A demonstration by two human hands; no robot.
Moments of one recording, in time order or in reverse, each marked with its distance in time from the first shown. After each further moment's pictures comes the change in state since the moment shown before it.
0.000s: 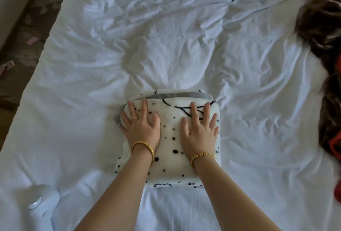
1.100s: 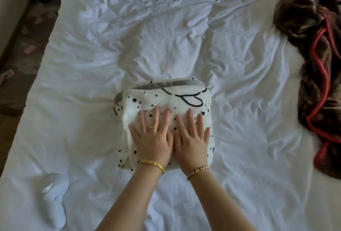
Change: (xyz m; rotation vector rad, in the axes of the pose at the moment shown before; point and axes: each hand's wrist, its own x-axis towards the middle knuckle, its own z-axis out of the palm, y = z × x) left_hand -0.097 0.006 -0.026 0.279 0.005 0.432; right_hand -0.086 0.006 -0.013 0.033 0.091 -0.240
